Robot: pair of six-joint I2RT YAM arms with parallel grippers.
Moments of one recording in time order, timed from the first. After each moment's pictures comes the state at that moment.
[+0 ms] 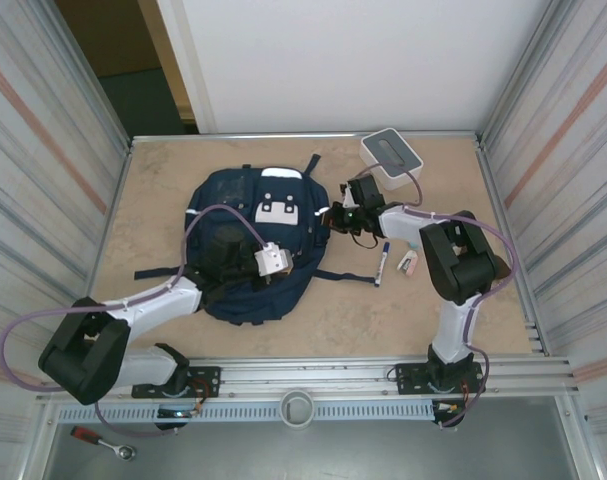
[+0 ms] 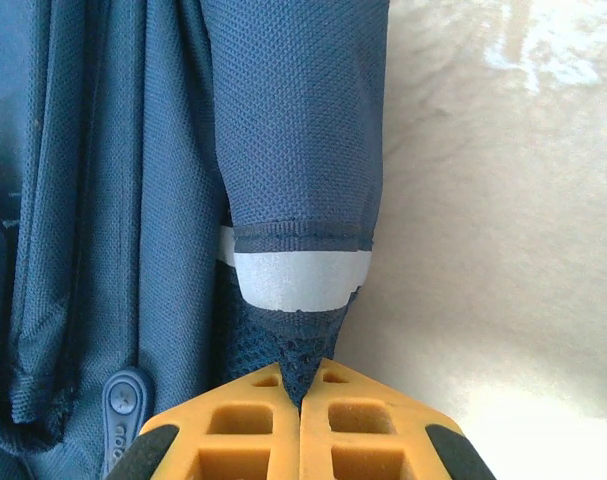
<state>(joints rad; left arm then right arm) -0.58 1.27 0.53 0.20 0.46 0.65 0.43 1.89 1.11 -0.05 -0.36 0.66</state>
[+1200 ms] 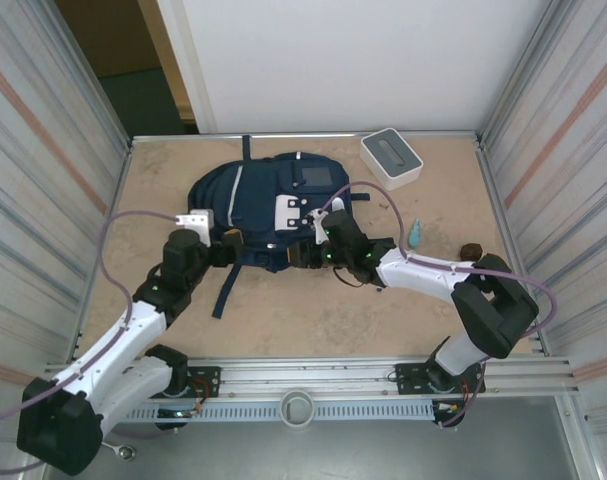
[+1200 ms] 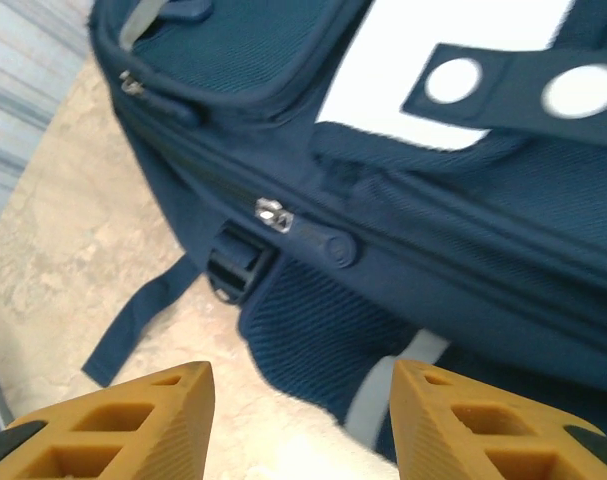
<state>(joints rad) -0.42 0.89 0.50 -0.07 -0.18 -0.26 0.78 1.54 0.85 0.06 -0.18 0.54</state>
